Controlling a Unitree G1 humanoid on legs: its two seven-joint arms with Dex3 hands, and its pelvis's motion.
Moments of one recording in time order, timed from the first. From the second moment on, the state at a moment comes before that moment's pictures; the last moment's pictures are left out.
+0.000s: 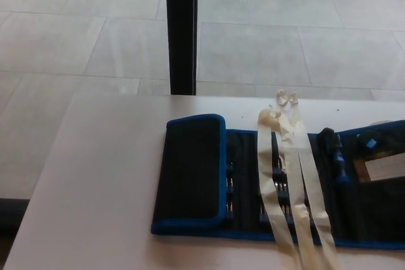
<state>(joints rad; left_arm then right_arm) 0.00 0.62 0.57 1.26 -0.14 -0.08 0.11 -0.16 -0.48 -0.42 0.27 0.59 0.62 0.06</state>
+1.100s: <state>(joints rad) 0.01 0.65 0.56 1.27 -0.17 -0.09 0.12 -0.27 -0.30 -0.50 0.05 0.68 0.89 0.01</state>
